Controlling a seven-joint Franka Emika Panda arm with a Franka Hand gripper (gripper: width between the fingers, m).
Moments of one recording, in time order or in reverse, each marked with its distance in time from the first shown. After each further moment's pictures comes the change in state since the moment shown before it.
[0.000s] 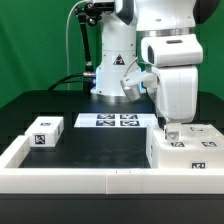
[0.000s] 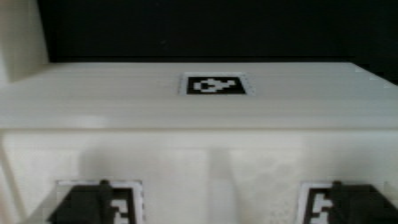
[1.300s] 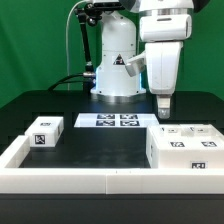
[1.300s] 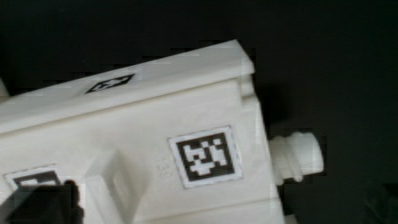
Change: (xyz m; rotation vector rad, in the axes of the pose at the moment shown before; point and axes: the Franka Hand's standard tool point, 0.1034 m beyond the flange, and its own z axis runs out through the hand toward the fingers) arm 0.009 -0.043 -0.027 -0.043 -0.020 0.353
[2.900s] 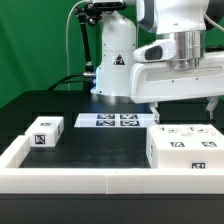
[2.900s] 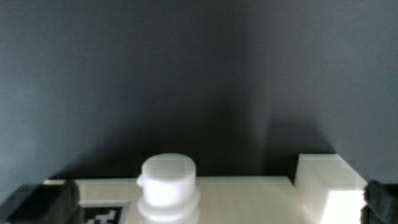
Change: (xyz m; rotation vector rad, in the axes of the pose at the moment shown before) arm 0.025 -0.060 0.033 0.023 0.042 1.181
